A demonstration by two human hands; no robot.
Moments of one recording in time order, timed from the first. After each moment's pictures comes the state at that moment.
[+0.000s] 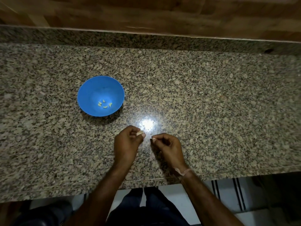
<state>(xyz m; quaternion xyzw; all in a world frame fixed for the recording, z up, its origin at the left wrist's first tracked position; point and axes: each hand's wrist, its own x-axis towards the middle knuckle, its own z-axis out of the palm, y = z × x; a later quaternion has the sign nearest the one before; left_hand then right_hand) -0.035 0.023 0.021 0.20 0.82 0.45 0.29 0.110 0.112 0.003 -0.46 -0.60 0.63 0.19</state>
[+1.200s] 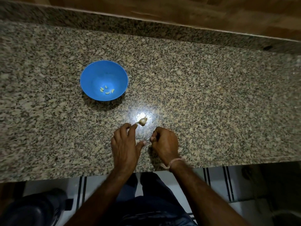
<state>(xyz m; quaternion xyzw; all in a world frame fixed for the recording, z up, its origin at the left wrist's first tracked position) -0.002 -0.030 -0.008 0.38 0.90 0.20 0.13 0.095 0.081 0.013 -0.51 -0.80 0.31 0.00</state>
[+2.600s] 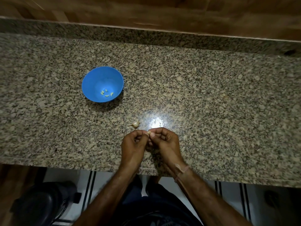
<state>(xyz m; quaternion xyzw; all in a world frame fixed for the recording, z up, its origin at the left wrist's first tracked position) 0.058 0.029 0.055 0.05 0.76 0.56 0.32 0.138 0.114 0.037 -0.44 -0.46 0.75 0.17</state>
